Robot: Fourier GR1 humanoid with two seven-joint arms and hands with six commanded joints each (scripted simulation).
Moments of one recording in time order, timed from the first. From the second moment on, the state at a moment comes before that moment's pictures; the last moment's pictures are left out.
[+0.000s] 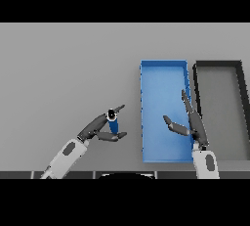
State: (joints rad) left arm -0.19 0.26 -0.59 -1.39 0.03 -0.11 -0.09; right arm 0.10 -0.19 0.07 -1.70 0.14 0.10 -0.07
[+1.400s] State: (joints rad) left arm -0.24 0.09 -0.59 -1.56 0.04 -0.12 -0.11; right arm 0.10 -0.20 0.08 -1.69 0.18 0.09 -0.08
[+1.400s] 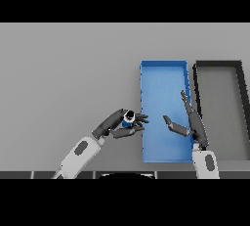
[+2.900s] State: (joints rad) left arm -0.21 0.03 -0.53 -1.61 -0.05 -0.23 -0.03; right arm -0.14 -0.43 0.19 -2.03 -0.21 0.46 0.11
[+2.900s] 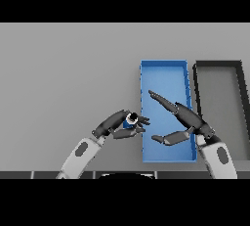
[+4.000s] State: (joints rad) left arm -0.20 -0.03 -0.46 -1.56 -0.07 -0.34 -0.02; right arm -0.49 -0.23 0.39 -1.82 -0.27 0.56 0.31
